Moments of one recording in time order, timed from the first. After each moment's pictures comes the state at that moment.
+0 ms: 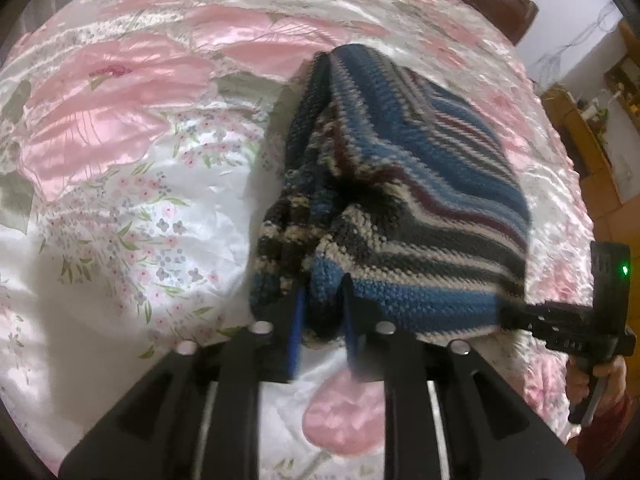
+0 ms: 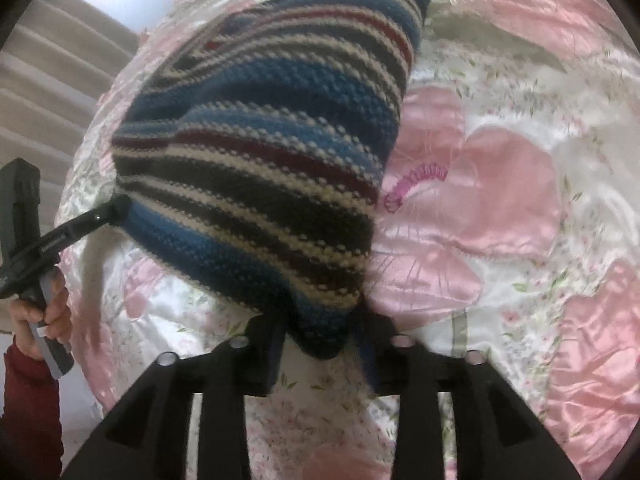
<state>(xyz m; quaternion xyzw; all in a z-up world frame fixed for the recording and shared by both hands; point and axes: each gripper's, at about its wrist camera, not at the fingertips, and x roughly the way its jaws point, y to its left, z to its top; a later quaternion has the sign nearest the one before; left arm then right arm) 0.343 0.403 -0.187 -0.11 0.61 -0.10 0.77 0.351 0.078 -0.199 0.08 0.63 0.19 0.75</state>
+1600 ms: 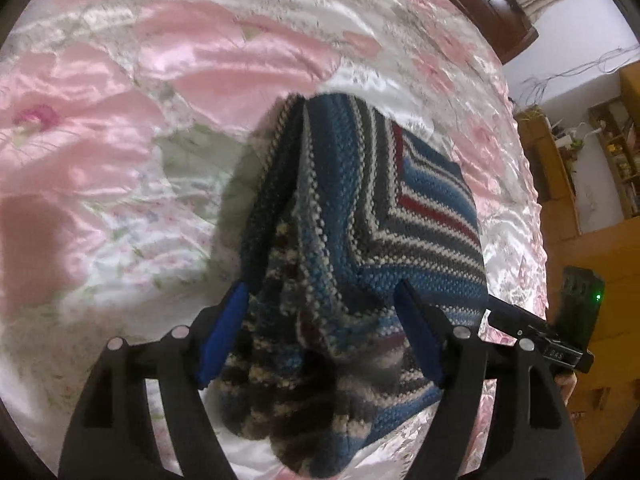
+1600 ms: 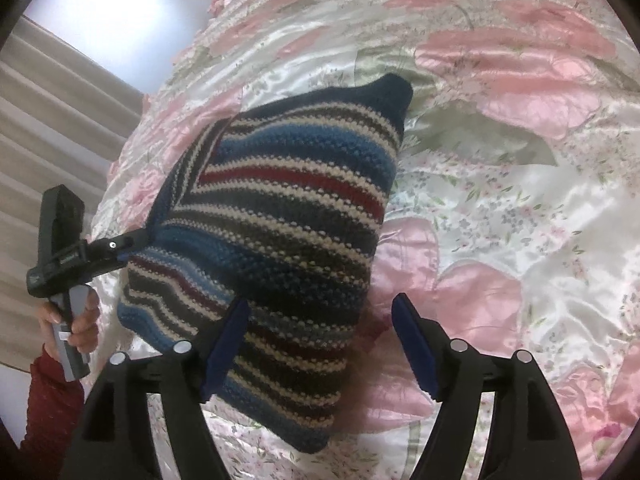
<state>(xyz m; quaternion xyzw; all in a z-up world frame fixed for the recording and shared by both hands) 0.445 0.404 -0.206 -0.21 0.64 -0.15 0.72 0.412 0.045 -0.169 0.15 0.58 0.19 0.78</state>
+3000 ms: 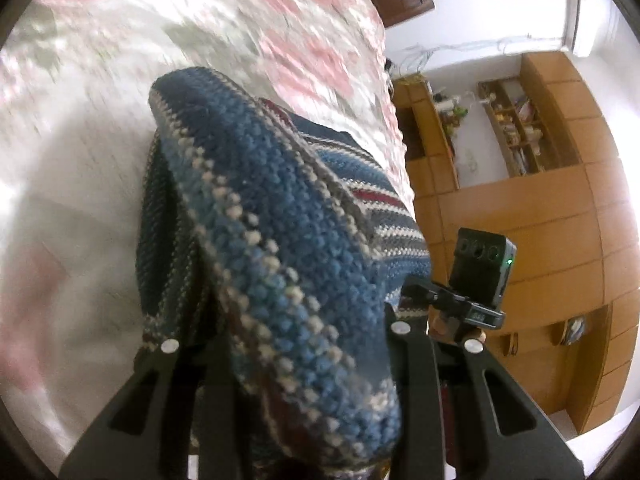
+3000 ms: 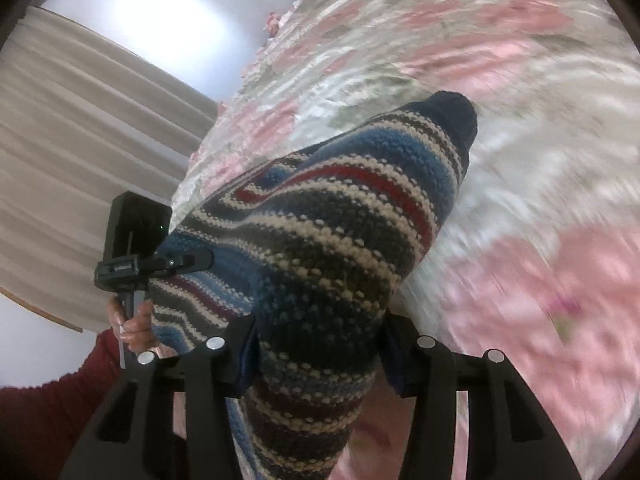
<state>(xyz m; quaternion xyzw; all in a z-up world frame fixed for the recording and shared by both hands) 0.309 0.242 -0.171 -0.33 0.61 -0.35 0.63 0.278 -0.079 -0.112 0.20 0.54 0.29 0.76</state>
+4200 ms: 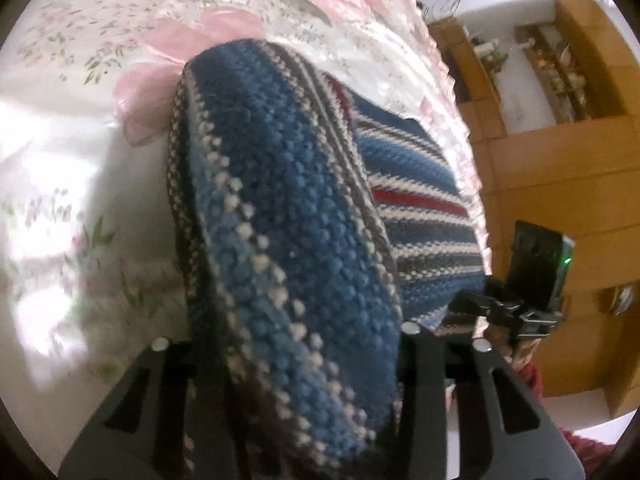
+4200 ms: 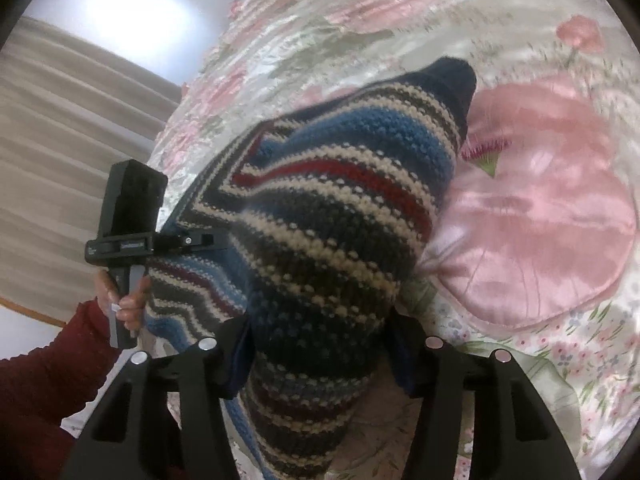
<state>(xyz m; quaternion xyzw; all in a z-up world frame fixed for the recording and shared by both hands) 0.284 0.149 -0.236 -0.24 0.67 -0.33 0.62 0.207 -0.132 -0.168 0.19 0.57 0.25 0.76</state>
